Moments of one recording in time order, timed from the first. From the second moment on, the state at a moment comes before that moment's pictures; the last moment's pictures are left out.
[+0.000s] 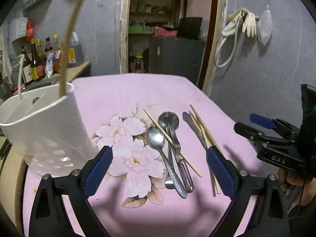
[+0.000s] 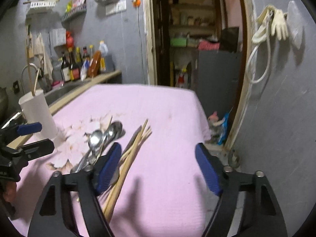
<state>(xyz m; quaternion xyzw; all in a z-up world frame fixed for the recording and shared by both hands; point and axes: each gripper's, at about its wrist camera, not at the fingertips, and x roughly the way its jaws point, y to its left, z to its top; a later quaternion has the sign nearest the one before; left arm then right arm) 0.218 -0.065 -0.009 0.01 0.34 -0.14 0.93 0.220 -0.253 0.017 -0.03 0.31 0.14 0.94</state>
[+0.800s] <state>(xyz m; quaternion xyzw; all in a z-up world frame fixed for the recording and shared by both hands) 0.292 -0.053 -0.048 -0.05 0.50 -0.17 0.85 0.262 -0.225 -0.011 -0.06 0.42 0.18 0.89</state>
